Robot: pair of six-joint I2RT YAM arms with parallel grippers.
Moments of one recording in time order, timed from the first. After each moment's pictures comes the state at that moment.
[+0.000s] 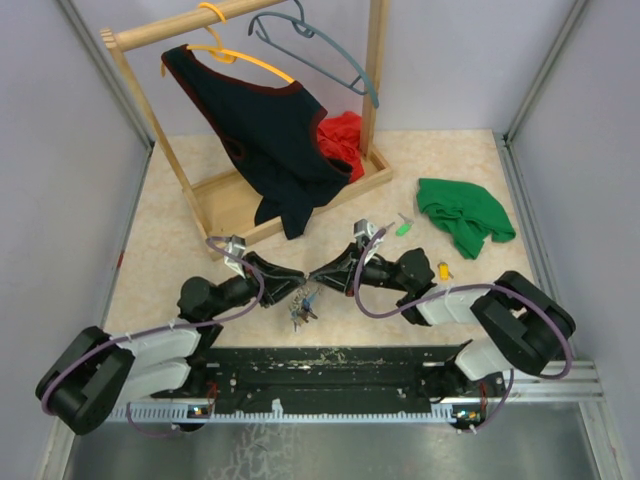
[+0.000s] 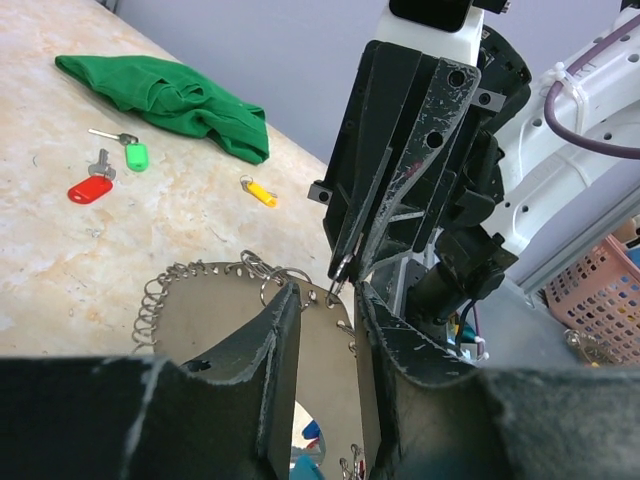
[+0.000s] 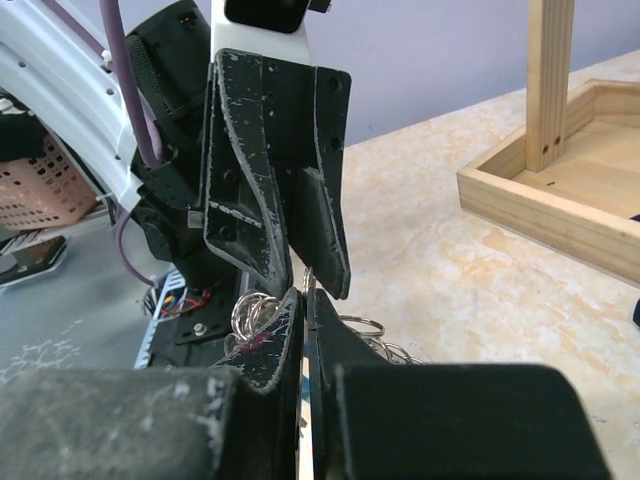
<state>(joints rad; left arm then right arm) -0.60 1.08 0.10 1.26 0.54 -0.69 0.73 1.41 0.37 1.30 -0.71 0.46</state>
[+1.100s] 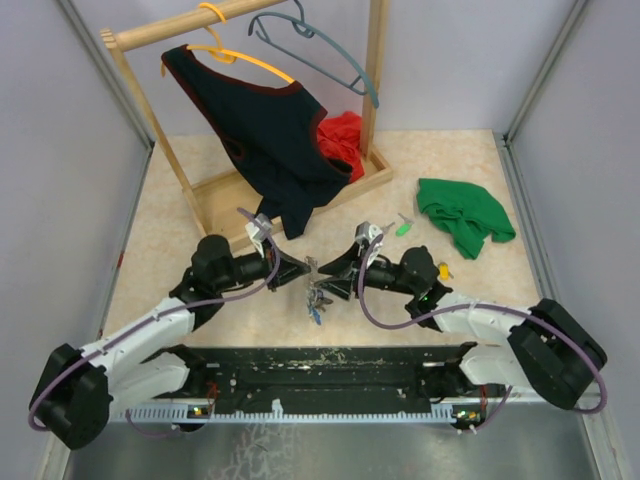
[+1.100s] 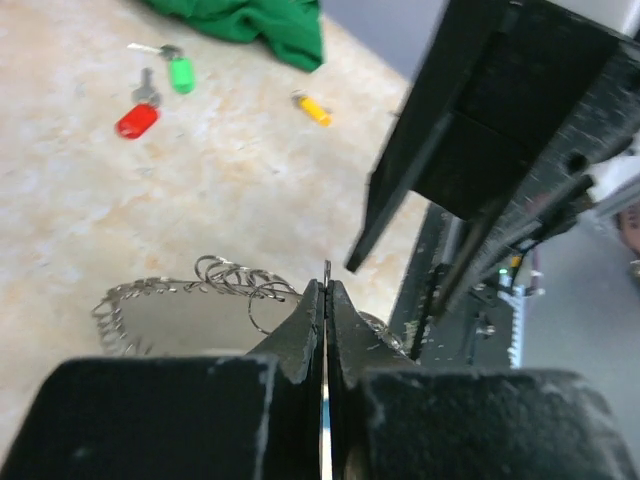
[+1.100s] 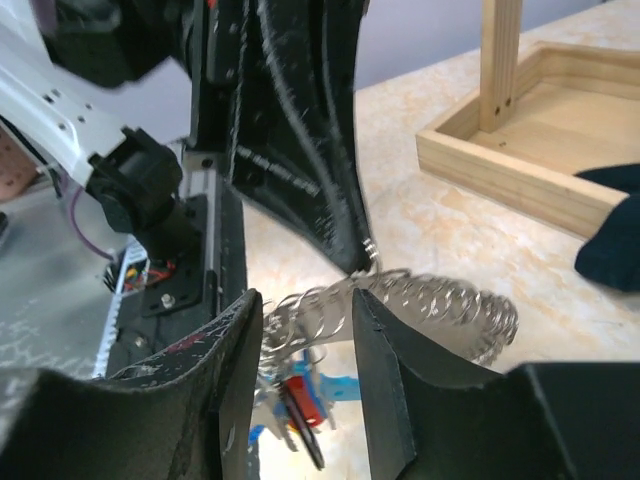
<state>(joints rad) -0.59 0.99 0.39 0.56 0.61 -0.44 0.73 1.23 0.37 0.99 -0.65 0.33</state>
